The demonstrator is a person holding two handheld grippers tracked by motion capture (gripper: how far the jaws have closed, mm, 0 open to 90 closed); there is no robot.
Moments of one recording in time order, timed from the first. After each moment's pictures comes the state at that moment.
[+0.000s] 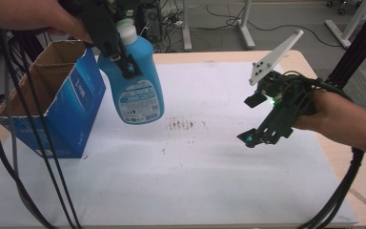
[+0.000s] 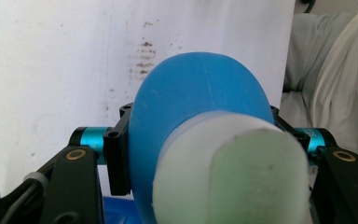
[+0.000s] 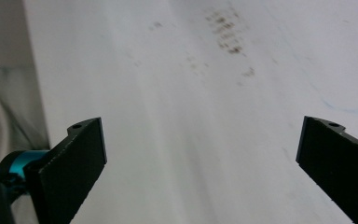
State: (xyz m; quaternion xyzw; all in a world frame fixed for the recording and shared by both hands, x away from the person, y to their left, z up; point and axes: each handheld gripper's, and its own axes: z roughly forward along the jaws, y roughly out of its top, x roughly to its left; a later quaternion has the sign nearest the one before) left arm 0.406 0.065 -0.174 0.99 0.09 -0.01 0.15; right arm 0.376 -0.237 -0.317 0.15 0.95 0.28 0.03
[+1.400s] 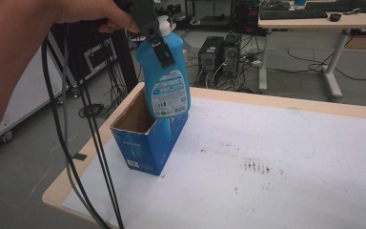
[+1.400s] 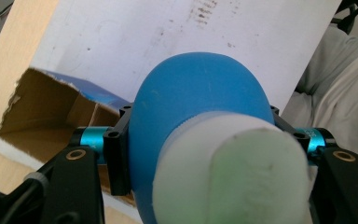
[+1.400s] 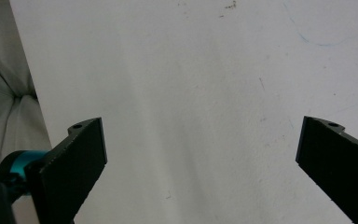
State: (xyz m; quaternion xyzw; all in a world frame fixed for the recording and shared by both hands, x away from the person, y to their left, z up) left arm 0.406 0.192 -0.106 0.95 0.26 0.03 0.15; right arm 0.369 -0.279 -0.311 0.15 0.96 0.21 0.04
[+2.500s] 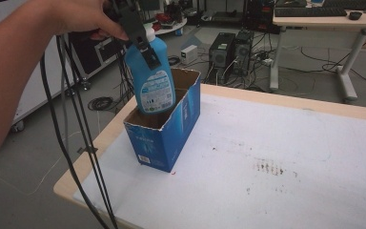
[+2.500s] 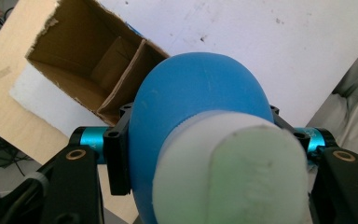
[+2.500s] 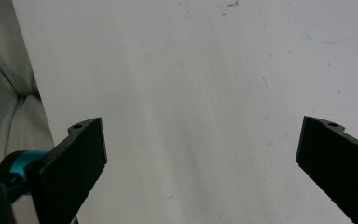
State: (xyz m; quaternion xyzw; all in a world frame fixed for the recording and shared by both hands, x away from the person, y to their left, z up) left arm 0.410 0.261 -0.142 0.94 0.32 0.05 0.14; right arm 0.370 -0.278 -0.312 0.15 0.96 0.21 0.03
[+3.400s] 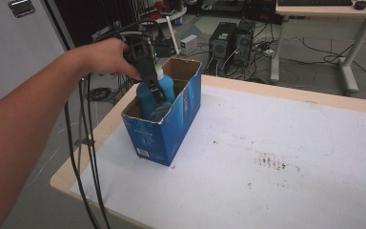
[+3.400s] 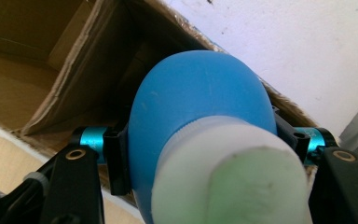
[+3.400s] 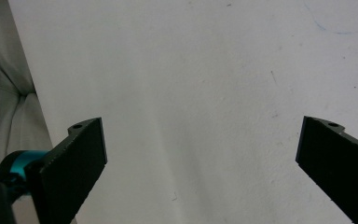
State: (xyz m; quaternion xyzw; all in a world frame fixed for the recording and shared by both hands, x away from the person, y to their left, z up) left arm 0.427 0.261 -0.250 0.94 0.31 0.01 0.11; right arm 0.372 -0.276 -0.323 0.16 0.97 0.21 0.02
